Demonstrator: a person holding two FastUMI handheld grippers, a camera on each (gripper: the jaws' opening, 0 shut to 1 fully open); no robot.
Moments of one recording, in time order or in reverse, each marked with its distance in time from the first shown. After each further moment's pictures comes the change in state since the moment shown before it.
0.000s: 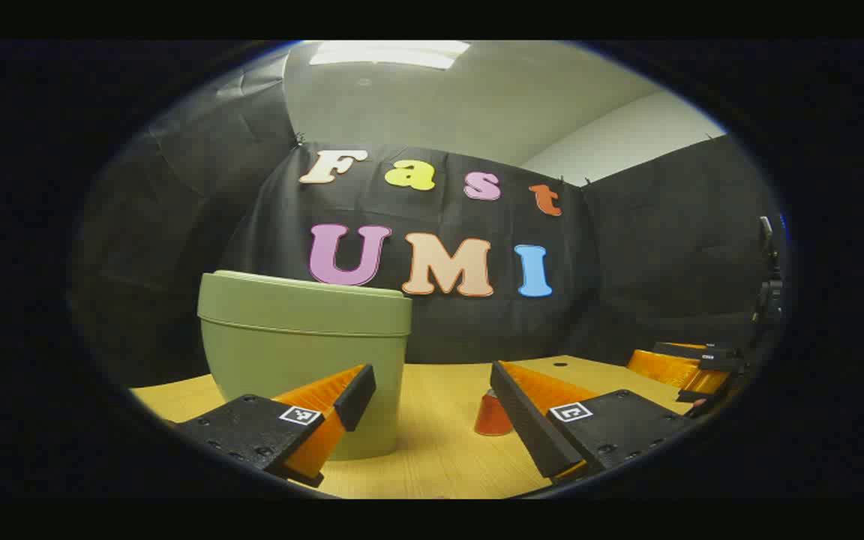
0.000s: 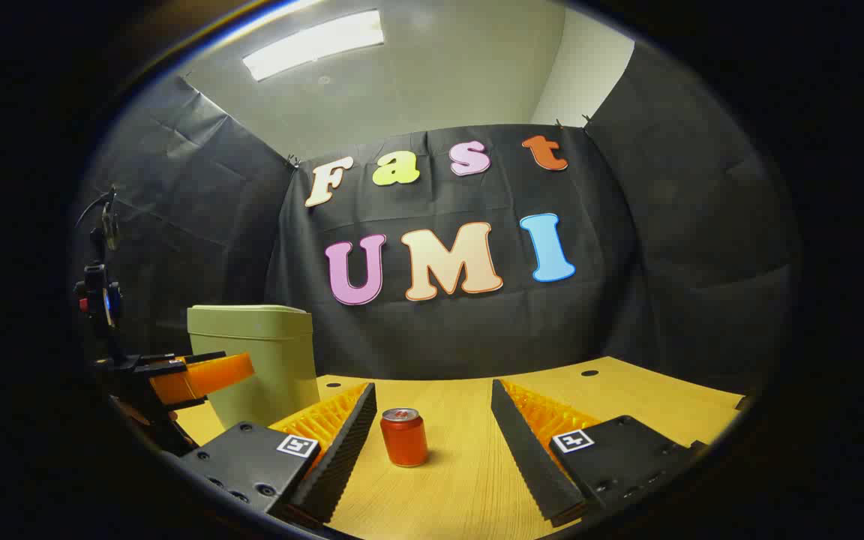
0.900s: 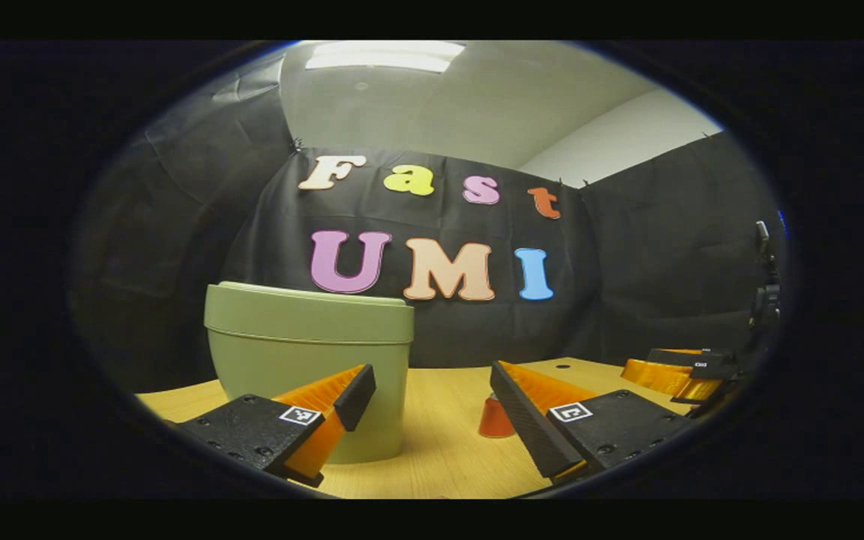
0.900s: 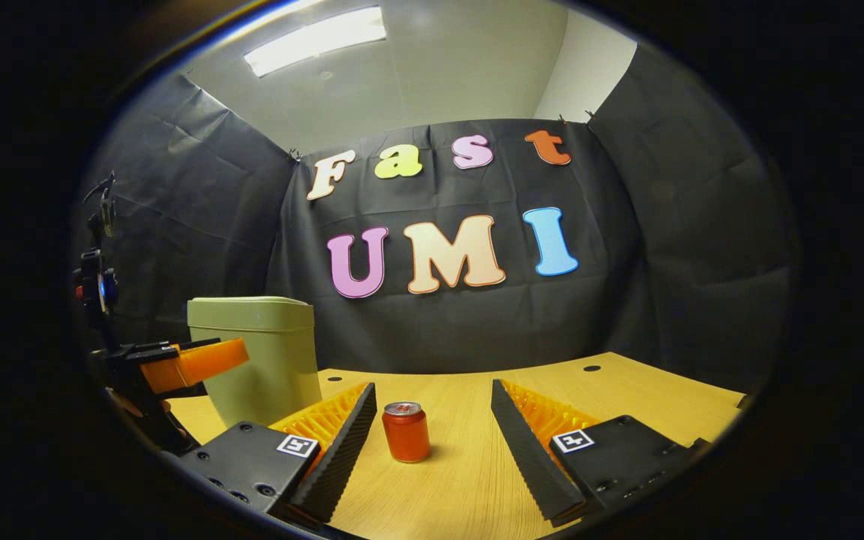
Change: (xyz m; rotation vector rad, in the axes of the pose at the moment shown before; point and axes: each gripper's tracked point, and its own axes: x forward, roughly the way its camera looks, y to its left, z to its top) left arm -0.002 0.006 0.009 0.031 -0.019 0.011; right arm 0.003 0.005 -0.008 -0.009 0.023 0.007
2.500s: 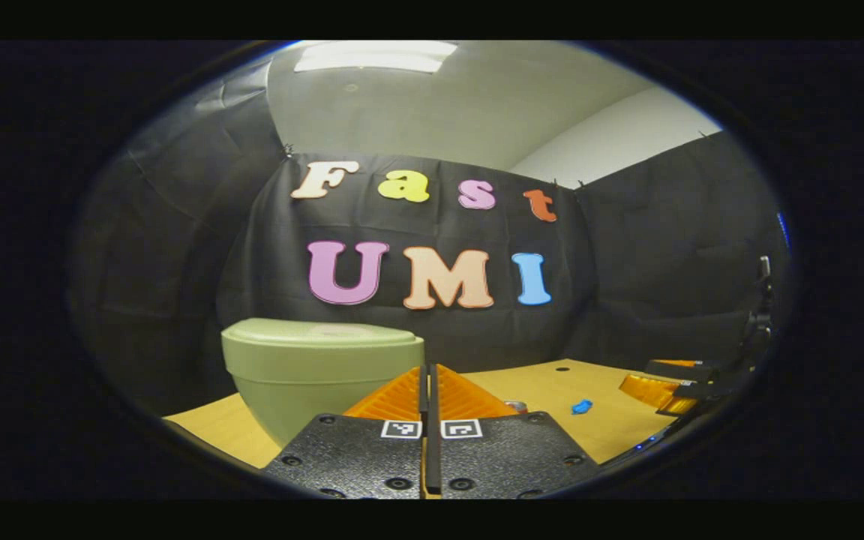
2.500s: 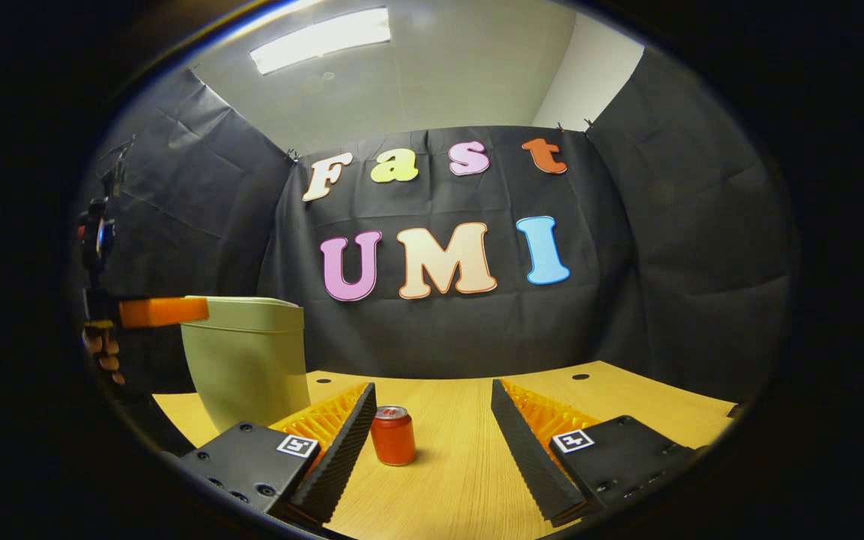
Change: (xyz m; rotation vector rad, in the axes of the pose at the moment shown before) left arm 0.005 0.020 0.064 0.037 -0.014 -0.008; right arm -0.001 -0.012 0.004 -0.025 -0.017 -0.032
